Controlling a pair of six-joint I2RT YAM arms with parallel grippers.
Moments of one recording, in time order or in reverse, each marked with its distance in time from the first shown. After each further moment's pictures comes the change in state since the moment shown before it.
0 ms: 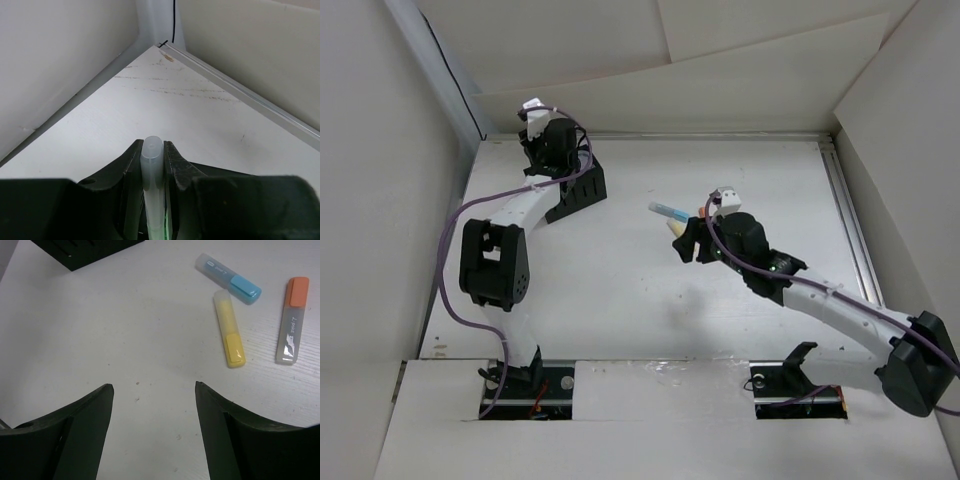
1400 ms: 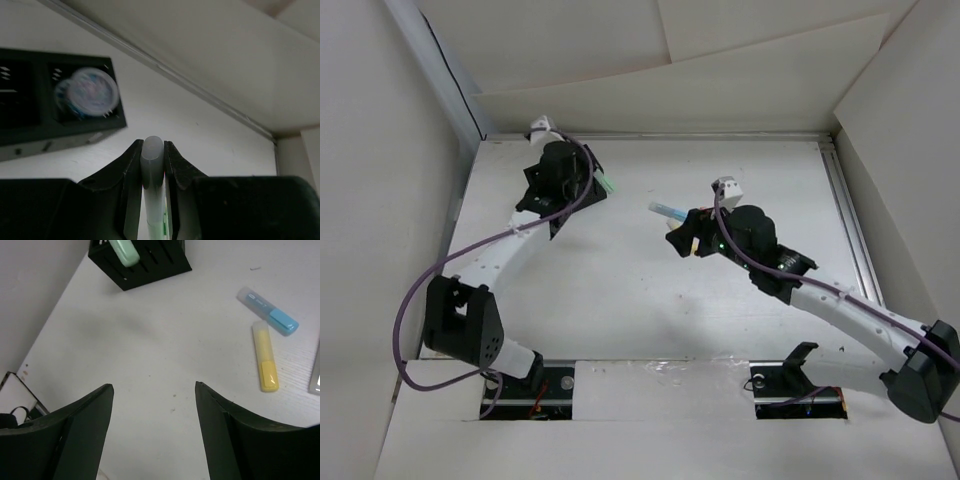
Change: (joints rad) left arm -0.159 -0.393 -0.323 0.013 0.679 -0.478; right arm 0.013 -0.038 0.093 -0.001 -0.101 0.017
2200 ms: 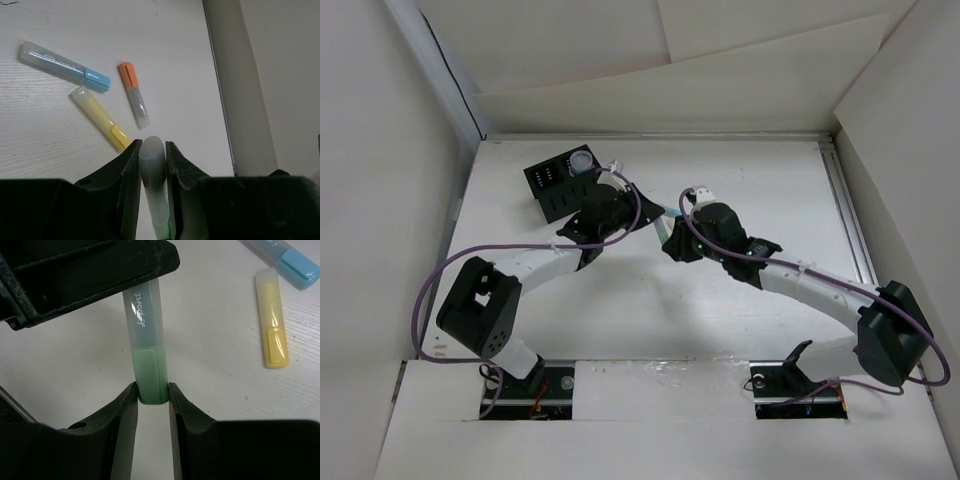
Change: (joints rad) left arm -0.182 0.087 -0.231 0.267 0.420 -0.130; right arm 0.008 0.246 0.028 -0.036 -0.022 0.003
